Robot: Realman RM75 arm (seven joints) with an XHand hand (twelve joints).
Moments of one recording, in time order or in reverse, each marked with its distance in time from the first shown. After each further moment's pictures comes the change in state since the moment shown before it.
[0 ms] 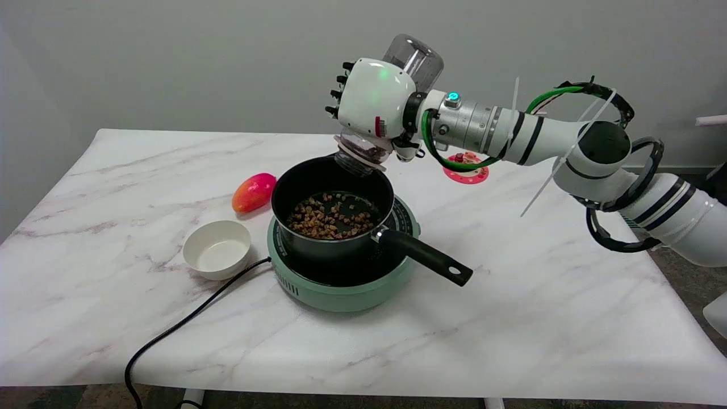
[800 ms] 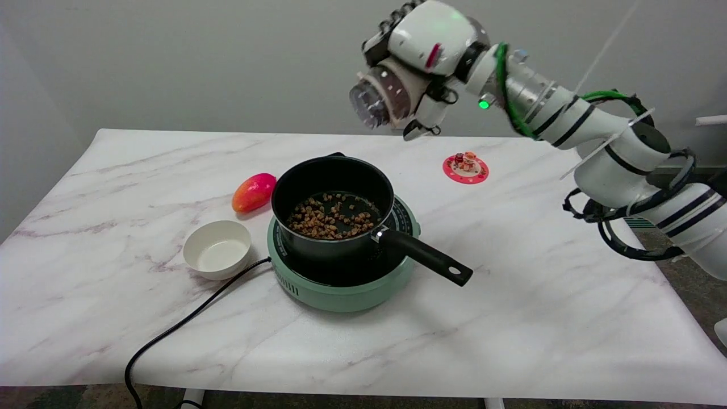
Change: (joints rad) arm -0.134 0.015 0.230 -0.031 0.538 -0.037 -0.011
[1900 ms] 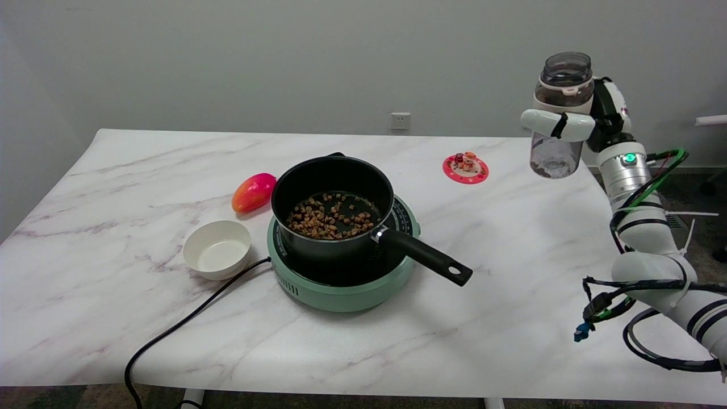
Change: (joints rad) arm -0.511 -0.103 0.318 -0.335 1.497 0.272 -0.039
